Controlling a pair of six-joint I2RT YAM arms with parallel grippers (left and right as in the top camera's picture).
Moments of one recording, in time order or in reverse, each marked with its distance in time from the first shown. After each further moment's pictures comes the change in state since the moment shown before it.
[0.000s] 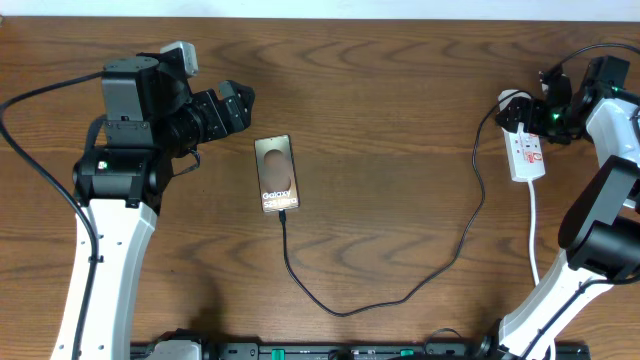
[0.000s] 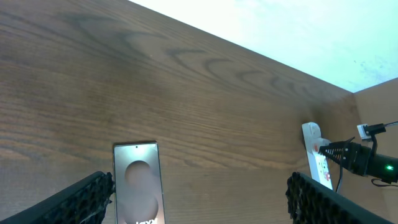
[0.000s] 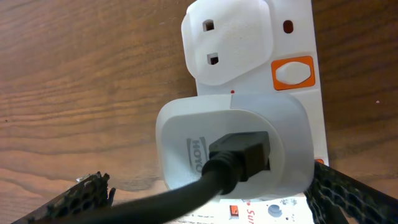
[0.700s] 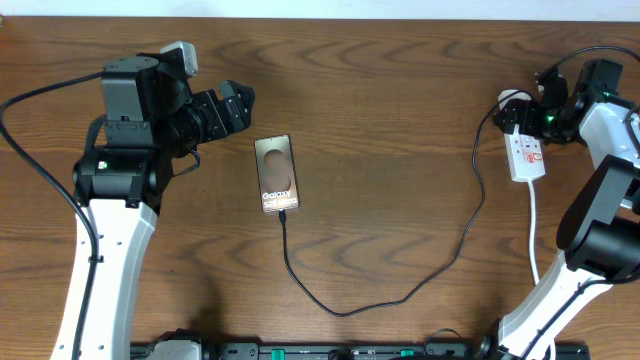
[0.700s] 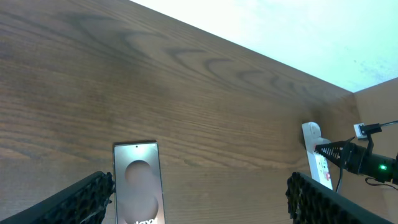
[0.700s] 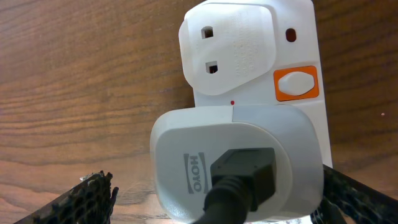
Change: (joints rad) left arm 0.000 0.000 0.000 -0.002 0.000 0.000; right arm 0.014 -0.005 -0.059 0.086 0.015 0.011
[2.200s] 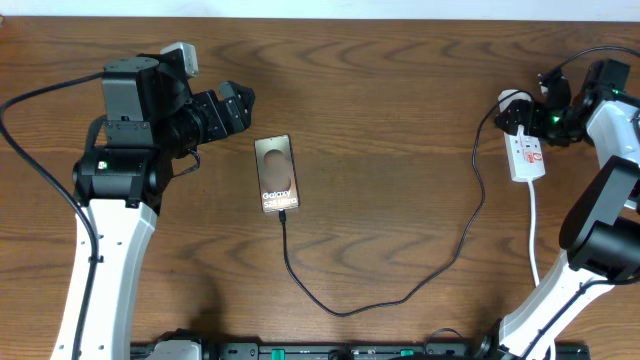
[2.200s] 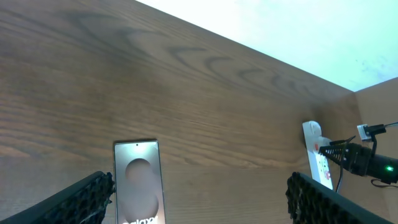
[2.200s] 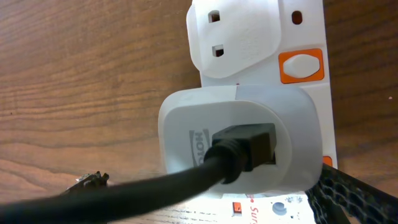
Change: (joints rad) left arm 0.000 0.000 0.000 -0.006 0.000 0.000; right arm -0.022 0.003 0.040 -0.079 -0.045 -0.026
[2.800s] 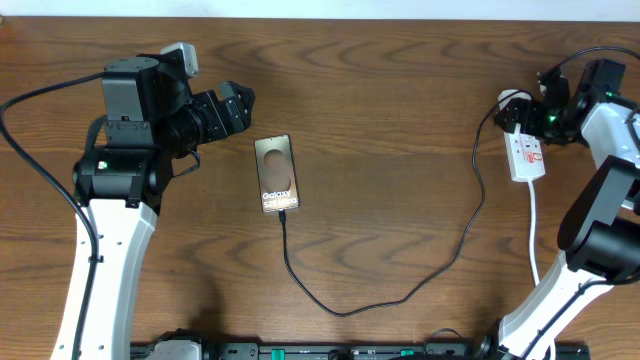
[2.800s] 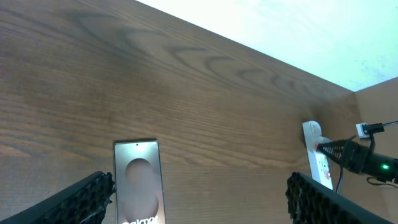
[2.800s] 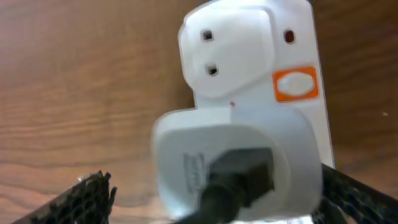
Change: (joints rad) left arm 0.000 0.000 0.000 0.000 0.000 0.000; right arm 0.015 -0.008 -0.060 0.110 0.021 0.046
